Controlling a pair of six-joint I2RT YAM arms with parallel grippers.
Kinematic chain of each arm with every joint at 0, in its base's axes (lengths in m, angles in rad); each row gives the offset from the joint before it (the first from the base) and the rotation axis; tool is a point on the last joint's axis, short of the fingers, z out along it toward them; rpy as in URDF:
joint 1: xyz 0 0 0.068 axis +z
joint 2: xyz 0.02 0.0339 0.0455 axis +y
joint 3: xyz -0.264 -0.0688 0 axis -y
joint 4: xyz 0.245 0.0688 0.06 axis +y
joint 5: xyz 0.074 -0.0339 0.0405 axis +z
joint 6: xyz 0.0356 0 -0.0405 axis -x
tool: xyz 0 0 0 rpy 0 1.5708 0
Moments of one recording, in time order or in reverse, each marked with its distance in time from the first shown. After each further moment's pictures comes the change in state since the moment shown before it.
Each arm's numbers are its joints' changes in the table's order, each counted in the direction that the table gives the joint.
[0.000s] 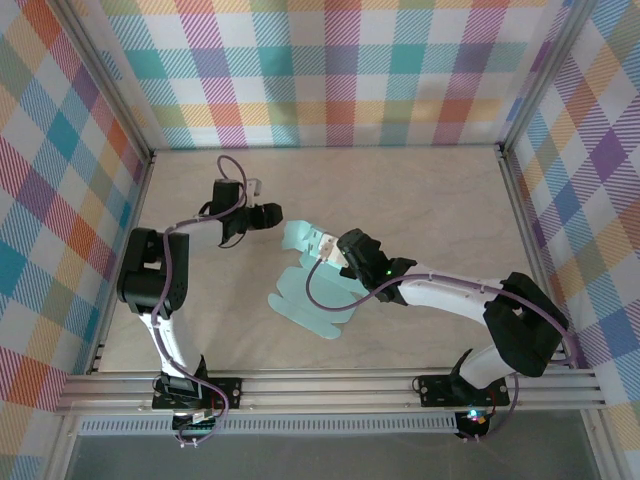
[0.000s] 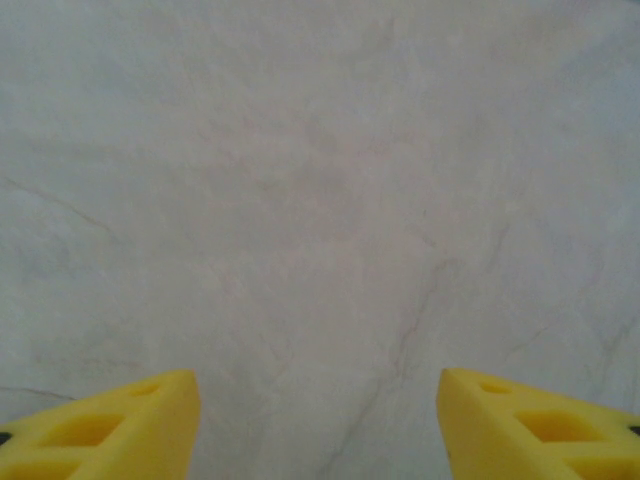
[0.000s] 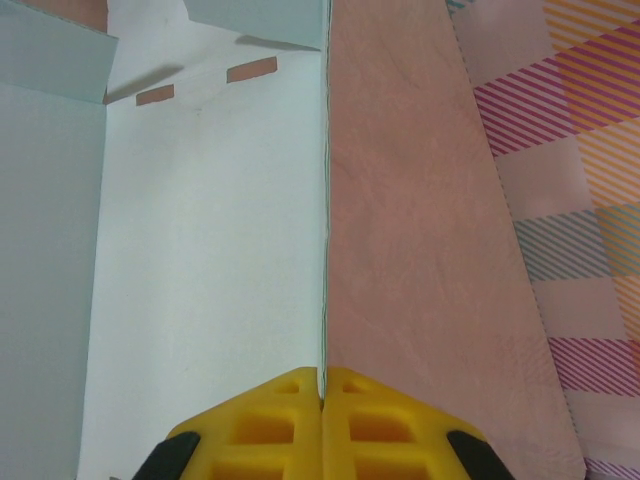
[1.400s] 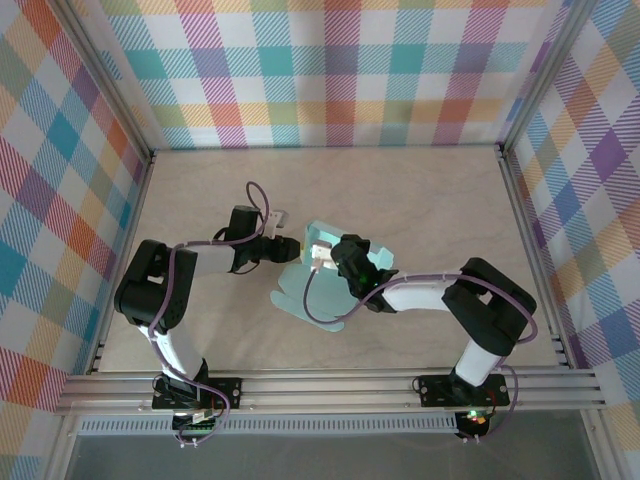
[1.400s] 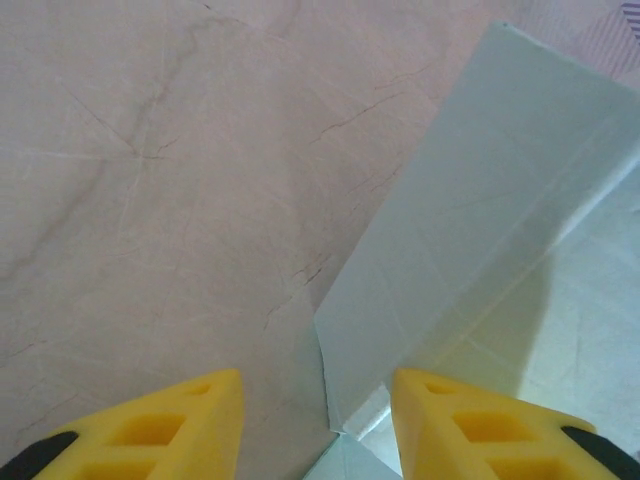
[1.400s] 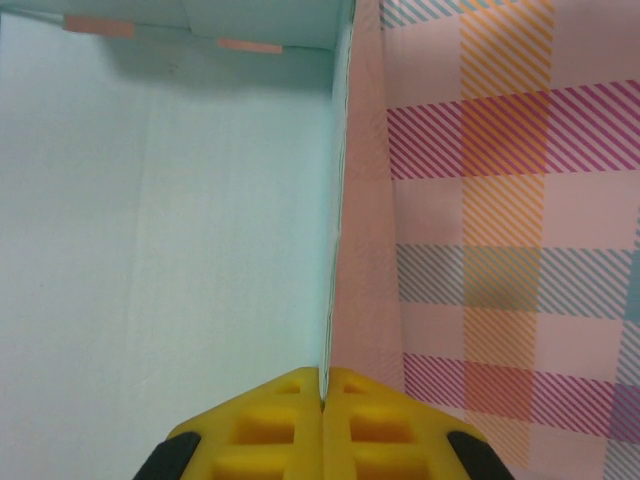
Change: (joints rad) left arm -0.144 -0.119 -0.254 -0.114 -0.133 -0.076; right arm 0.031 0.193 -0.090 -0.461 -0.227 0.398
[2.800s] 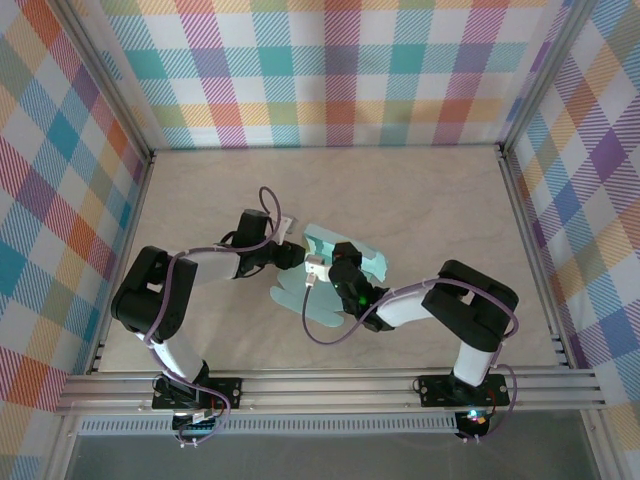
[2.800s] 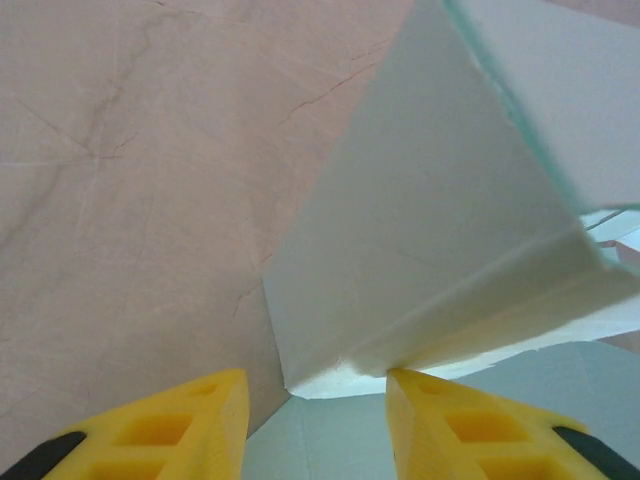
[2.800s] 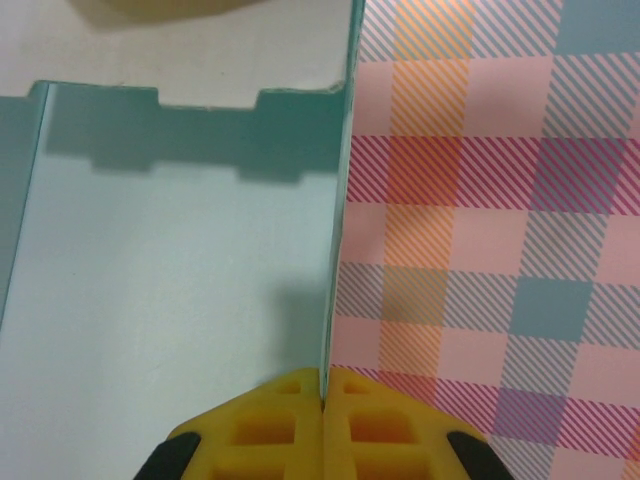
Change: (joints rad) left arm -0.086 -0.055 -0.028 0.022 0.138 -0.097; right arm 0.100 0.083 -0.108 -0.375 -0.142 0.233
